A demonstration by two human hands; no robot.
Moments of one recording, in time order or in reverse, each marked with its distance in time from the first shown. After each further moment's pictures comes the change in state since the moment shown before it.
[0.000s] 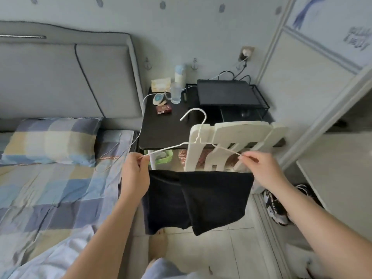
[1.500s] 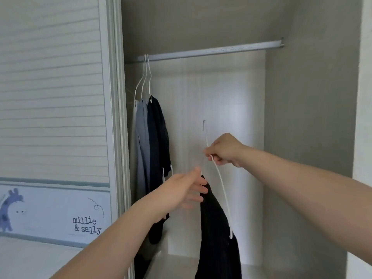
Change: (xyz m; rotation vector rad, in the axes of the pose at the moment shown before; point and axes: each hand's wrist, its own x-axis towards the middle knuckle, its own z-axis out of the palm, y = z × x) left_hand -0.033 0.665 0.308 -0.368 -1.861 0.862; right_hand 0.027 -0.079 -0.562 0.014 1.103 0.475
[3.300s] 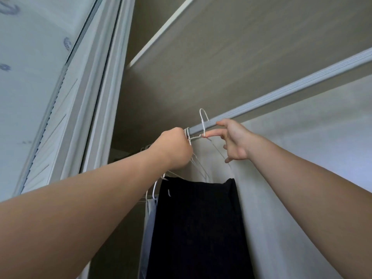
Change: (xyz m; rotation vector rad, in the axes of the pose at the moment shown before) left_hand 0.285 0.219 -0.211 1.183 1.103 0.200; right_hand 0.439 -0.182 -0.001 0.481 -0.457 -0.412
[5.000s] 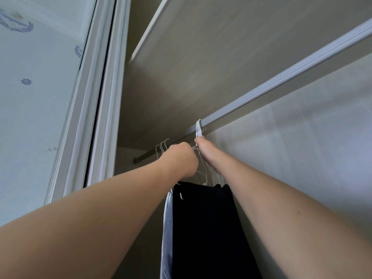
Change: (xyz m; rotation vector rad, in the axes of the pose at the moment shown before) left_hand 0.023 -0.034 0.046 0.309 -0.168 -0.199; right_hand 0.062 0.047 0.101 -0.159 0.142 -0.176
